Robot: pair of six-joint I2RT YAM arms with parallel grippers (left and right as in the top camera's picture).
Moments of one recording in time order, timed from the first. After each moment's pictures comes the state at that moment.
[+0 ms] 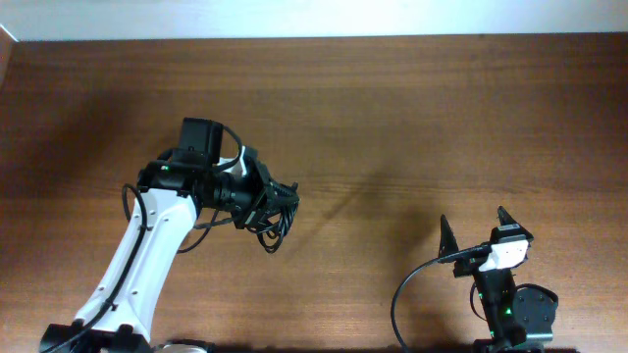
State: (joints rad) left arm -0.12 1.44 1.09 -0.90 0.84 -0.81; right arm 0.01 0.01 0.01 -0.06 -0.13 -0.03
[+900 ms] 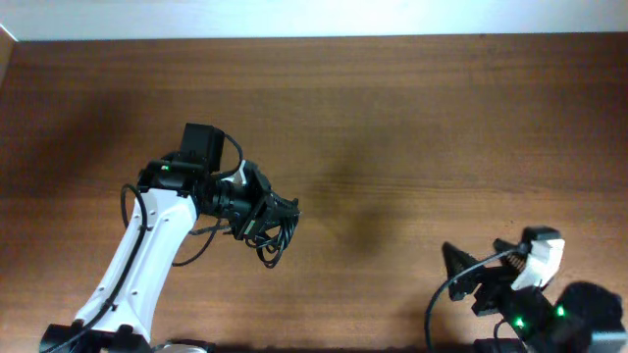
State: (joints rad) left arm -0.12 1.44 1.09 -1.03 0.87 -0.86; right arm 0.00 0.31 0.74 -0.92 -0.35 0.29
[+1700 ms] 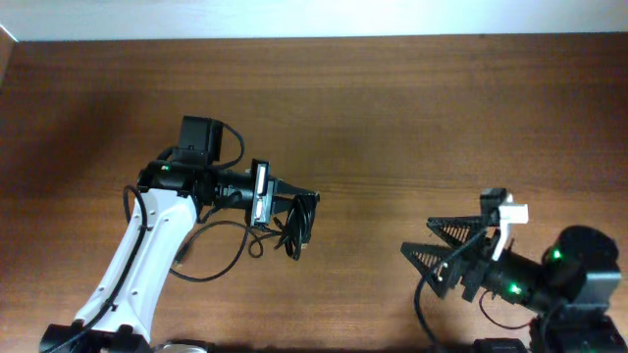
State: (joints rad) left arm -0.12 1.44 1.09 -0.87 1.22 -1.47; right arm 0.00 0.58 0.76 -0.63 -0.98 0.37
